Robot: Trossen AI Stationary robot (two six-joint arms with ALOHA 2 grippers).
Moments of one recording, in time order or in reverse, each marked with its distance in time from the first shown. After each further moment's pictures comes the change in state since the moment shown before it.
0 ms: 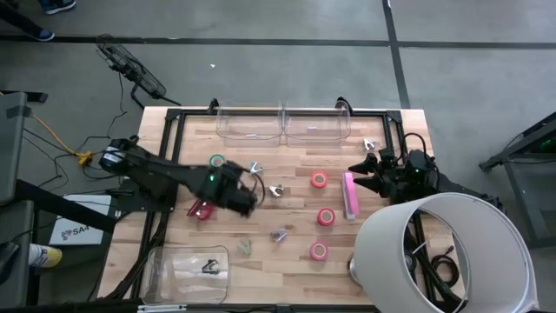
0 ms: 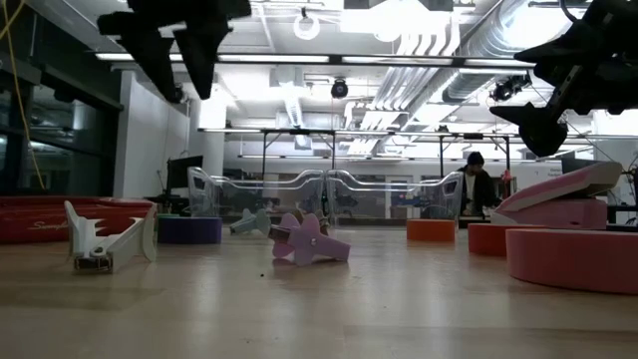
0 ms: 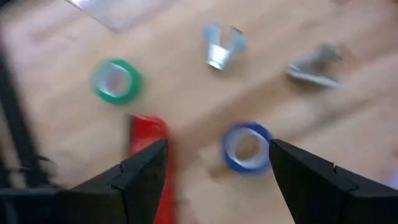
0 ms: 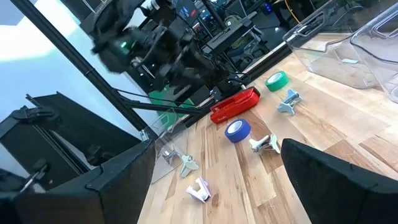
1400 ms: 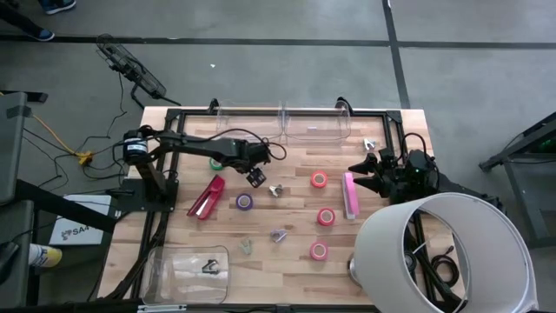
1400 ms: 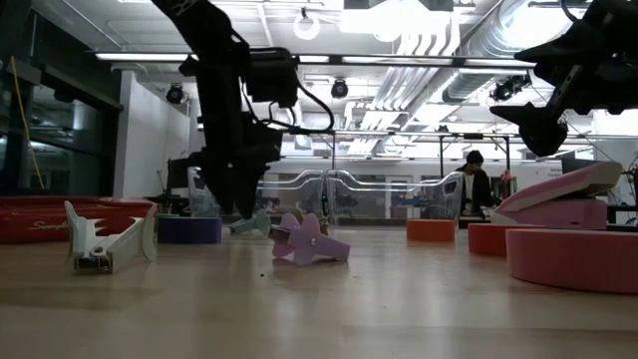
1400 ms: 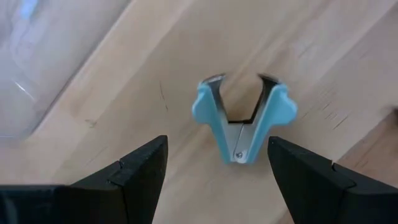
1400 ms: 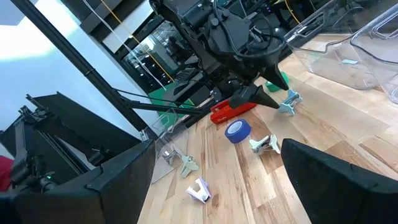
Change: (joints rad) left arm 0.479 0.152 -0.338 0.721 0.277 0.882; right arm 0.000 0.000 0.000 0.004 0.000 0.000
